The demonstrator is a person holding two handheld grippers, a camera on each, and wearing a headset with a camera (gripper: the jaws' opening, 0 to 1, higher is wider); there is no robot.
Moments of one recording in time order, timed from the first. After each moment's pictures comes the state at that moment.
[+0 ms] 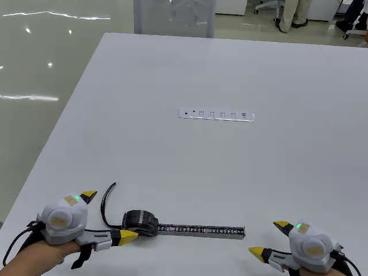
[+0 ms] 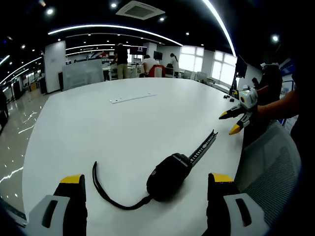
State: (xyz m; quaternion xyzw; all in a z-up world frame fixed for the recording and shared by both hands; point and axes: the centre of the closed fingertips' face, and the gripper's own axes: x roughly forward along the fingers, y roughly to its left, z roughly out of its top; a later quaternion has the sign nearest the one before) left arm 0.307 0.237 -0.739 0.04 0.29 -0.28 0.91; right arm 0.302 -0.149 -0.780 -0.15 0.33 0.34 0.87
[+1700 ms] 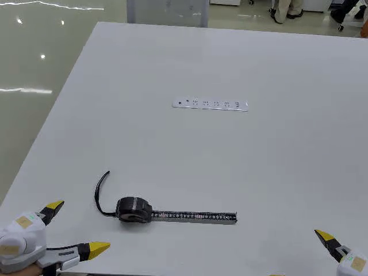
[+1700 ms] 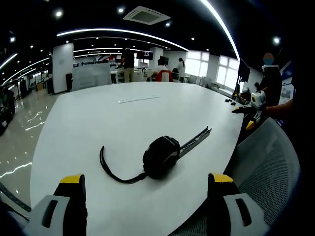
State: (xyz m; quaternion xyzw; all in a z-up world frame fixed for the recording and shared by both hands) left arm 0.249 0.251 -0.721 0.03 0.28 -0.27 0.92; right arm 0.231 -0.207 -0.738 -0.13 0.29 0.33 0.89
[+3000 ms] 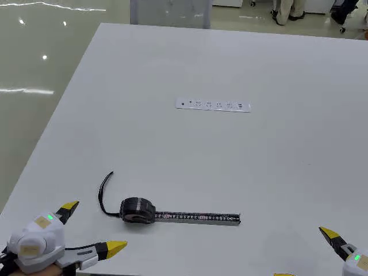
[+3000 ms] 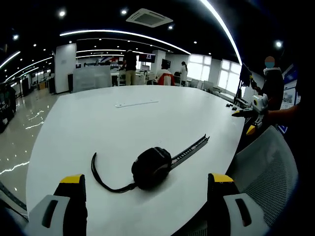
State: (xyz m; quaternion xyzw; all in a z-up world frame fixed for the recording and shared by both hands) left arm 0.259 0.226 -0.716 0.03 0.27 -0.26 0.93; right arm 0.239 -0.196 -0.719 -0.14 0.28 0.33 0.89
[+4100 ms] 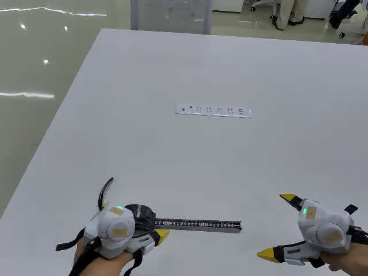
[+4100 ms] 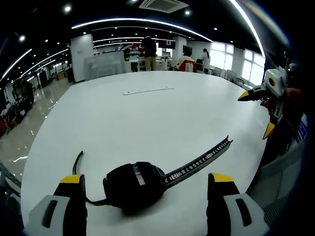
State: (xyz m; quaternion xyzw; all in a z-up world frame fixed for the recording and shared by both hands) left arm 0.303 0.161 -0.760 0.04 0.33 -0.15 0.93; right arm 0.309 -0.130 -0.732 -0.29 0.31 0.48 0.77
